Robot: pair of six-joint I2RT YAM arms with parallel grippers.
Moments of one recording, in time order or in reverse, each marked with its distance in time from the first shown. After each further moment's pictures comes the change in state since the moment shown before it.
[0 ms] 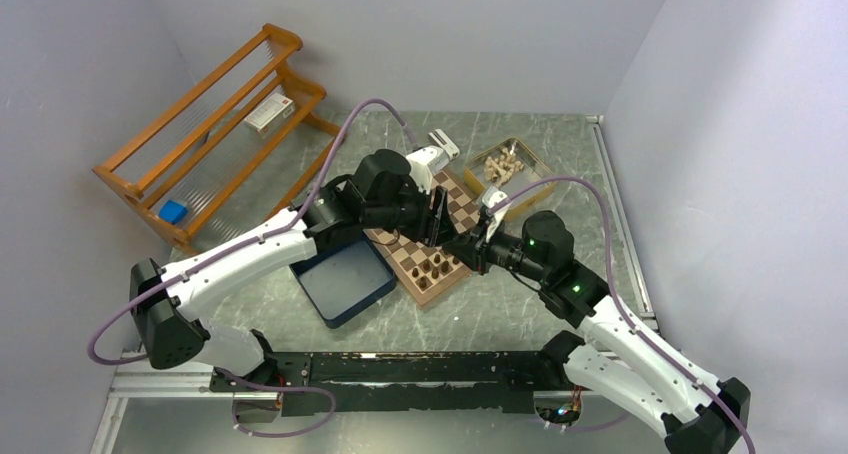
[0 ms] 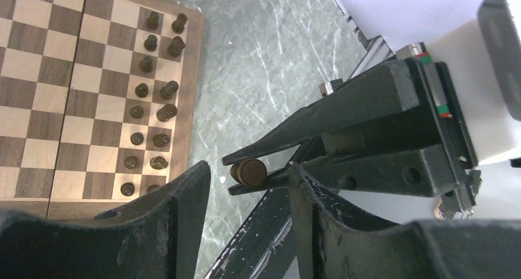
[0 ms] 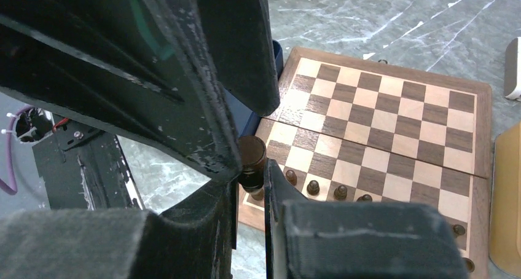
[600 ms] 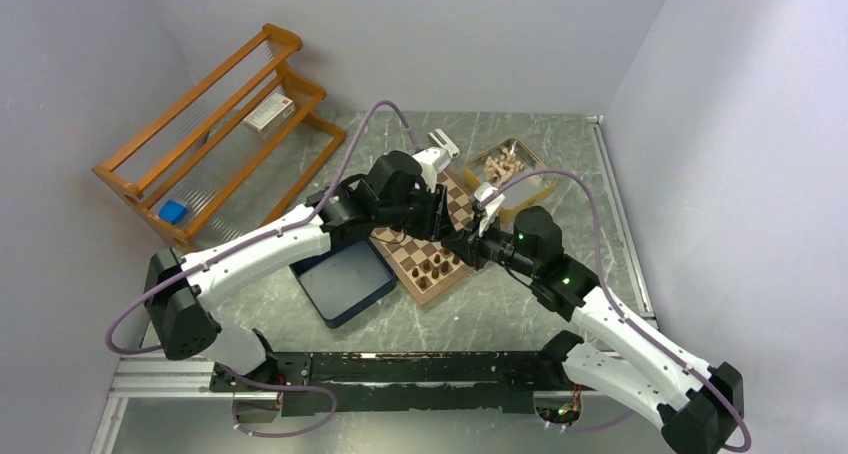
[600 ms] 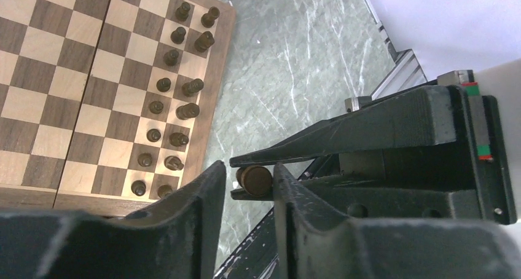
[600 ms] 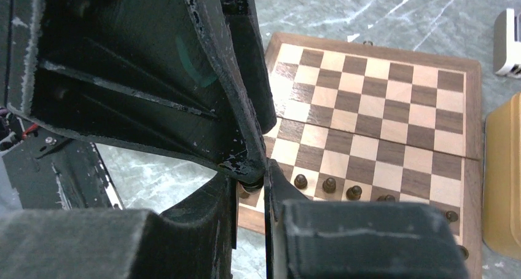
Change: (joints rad) left arm 0.008 0.065 0.000 0.000 -0.077 -0.048; right arm 0.001 0.069 0.003 0.024 0.068 0.004
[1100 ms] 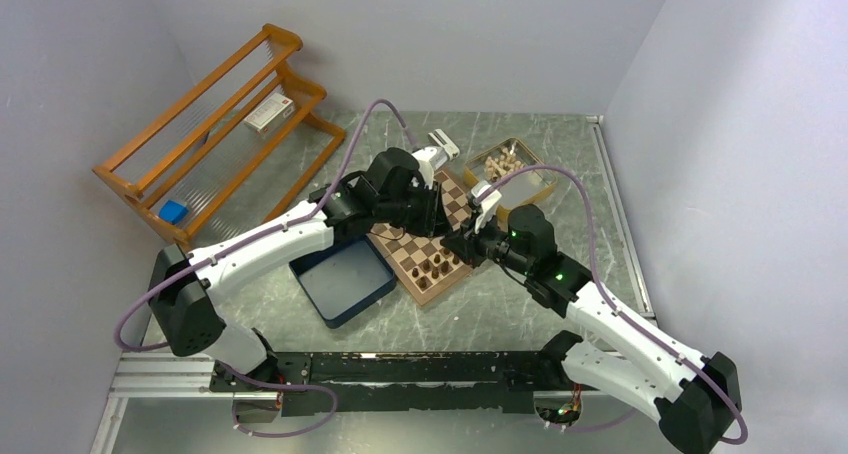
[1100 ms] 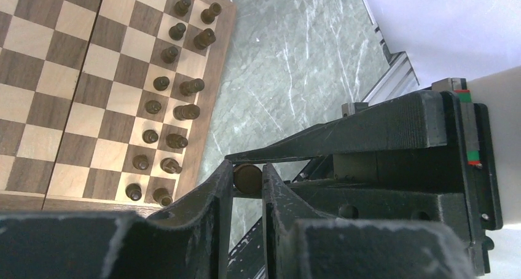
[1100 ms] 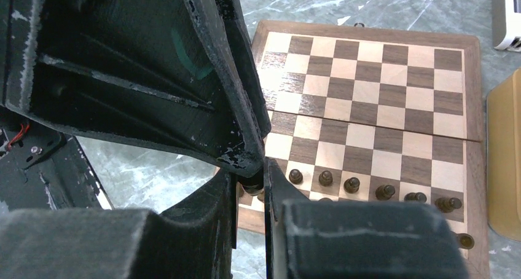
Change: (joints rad) left arm 0.040 0.038 -0.013 0.027 0.061 -0.026; right arm 0.003 0.057 -0.002 0.012 0.056 0.034
